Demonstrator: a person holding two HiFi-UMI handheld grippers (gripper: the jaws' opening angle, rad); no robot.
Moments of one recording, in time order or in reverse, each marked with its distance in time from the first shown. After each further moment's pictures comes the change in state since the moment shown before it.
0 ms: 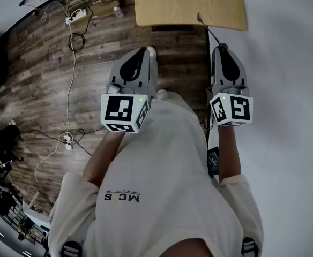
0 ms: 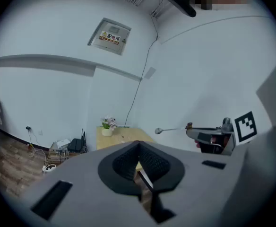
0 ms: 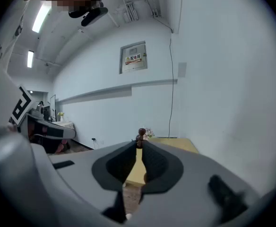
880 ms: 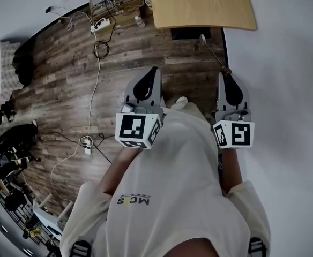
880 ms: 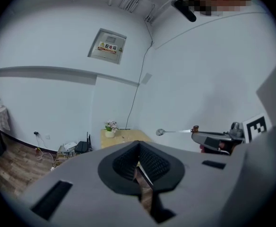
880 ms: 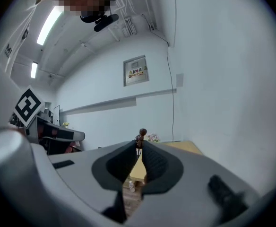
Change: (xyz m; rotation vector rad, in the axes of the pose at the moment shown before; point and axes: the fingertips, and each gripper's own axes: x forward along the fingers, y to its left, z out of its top) left arm -0.094 -0.055 -0.011 0.017 -0.060 0.053; right arm -0.116 0.048 0.001 0.013 -0.112 0.039
